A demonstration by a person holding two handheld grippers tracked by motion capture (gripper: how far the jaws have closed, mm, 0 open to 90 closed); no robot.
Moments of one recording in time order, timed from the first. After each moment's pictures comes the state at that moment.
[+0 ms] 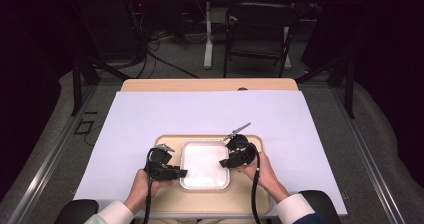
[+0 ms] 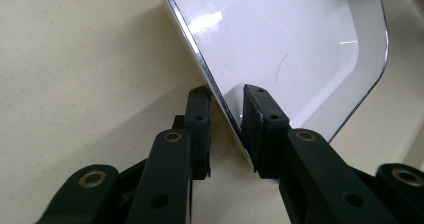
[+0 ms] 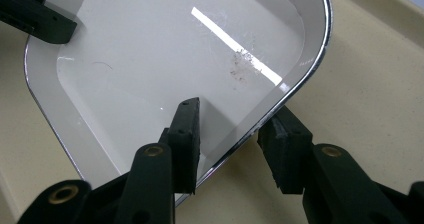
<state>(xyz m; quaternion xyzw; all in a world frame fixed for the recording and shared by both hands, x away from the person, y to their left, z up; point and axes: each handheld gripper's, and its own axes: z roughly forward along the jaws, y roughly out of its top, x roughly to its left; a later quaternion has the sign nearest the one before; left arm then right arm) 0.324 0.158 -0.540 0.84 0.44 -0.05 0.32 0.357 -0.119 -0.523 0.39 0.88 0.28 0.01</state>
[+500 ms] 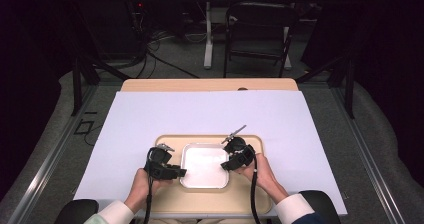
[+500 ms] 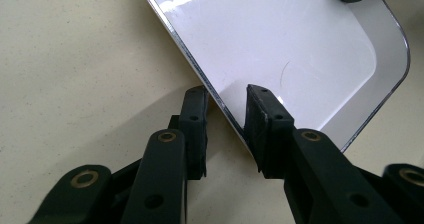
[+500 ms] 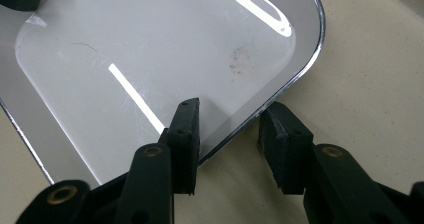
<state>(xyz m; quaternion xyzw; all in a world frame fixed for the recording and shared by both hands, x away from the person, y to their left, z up) 0.327 0.158 -0.542 0.84 0.44 -0.04 0.32 0.358 -0.115 -0.534 0.39 0.89 0.24 0.03</state>
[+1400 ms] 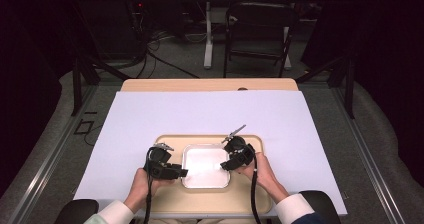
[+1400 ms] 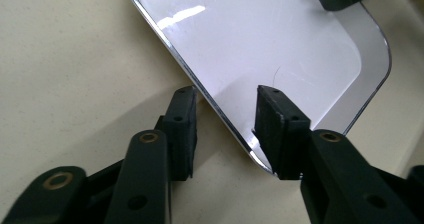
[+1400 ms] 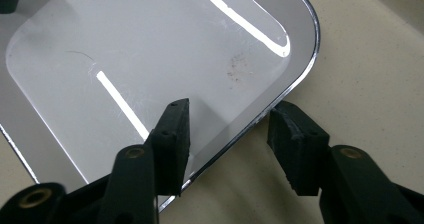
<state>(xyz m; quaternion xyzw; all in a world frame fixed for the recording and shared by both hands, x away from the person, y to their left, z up) 0.327 0.161 -0.537 0.83 0.44 -0.04 0.34 0.360 -0.114 -0.534 0.38 0.89 0.24 0.04</state>
